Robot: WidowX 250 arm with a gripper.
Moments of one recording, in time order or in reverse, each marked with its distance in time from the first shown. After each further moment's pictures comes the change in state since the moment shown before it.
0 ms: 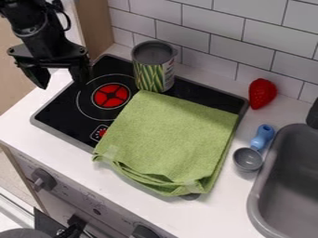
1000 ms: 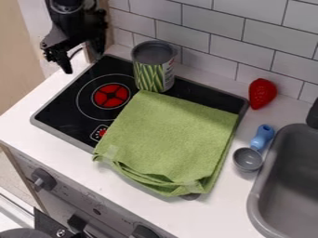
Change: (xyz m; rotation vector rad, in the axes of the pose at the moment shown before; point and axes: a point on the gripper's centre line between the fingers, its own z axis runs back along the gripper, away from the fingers) arm 0.057 -0.014 -0.022 0.140 -0.111 0.839
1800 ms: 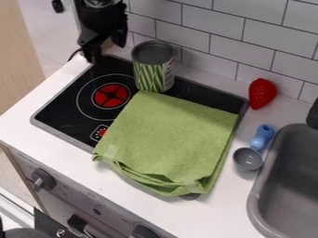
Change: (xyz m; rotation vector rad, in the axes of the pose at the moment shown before) arm -0.014 -0.049 -0.018 0.041 0.047 0.181
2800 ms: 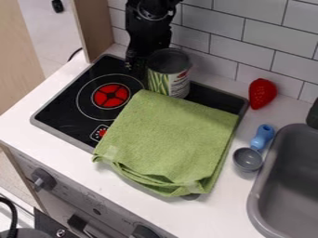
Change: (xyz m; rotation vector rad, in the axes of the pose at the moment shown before) arm -0.067 -0.016 0.004 0.028 -0.023 0.008
